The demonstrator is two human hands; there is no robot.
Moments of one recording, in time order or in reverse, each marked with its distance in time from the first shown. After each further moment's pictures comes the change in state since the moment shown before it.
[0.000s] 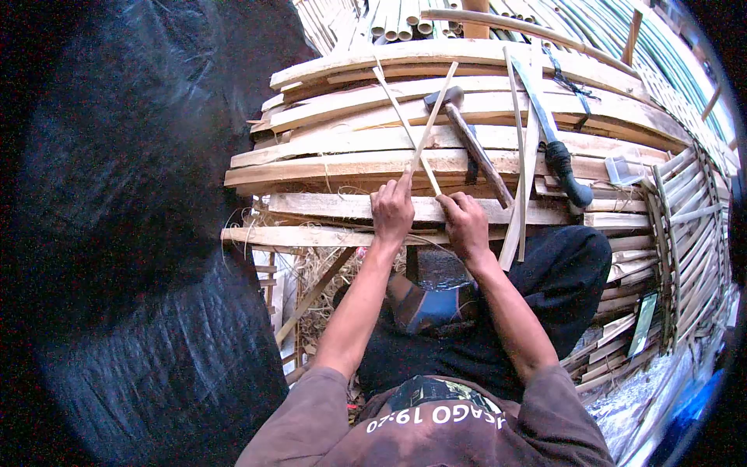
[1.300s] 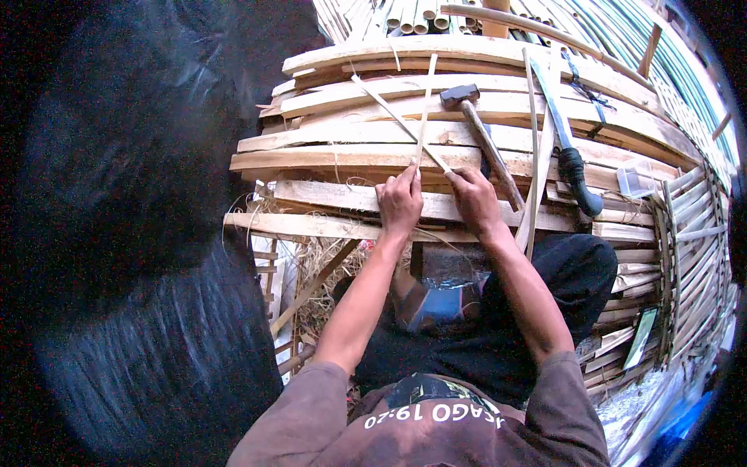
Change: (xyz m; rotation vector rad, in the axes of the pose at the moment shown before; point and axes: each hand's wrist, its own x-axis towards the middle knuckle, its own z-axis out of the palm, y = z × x) left_hand 0.004 0.002 -0.001 -0.039 -0.023 -0.192; right_hand 0.041 0.025 0.008 -0.020 -0.087 -0.157
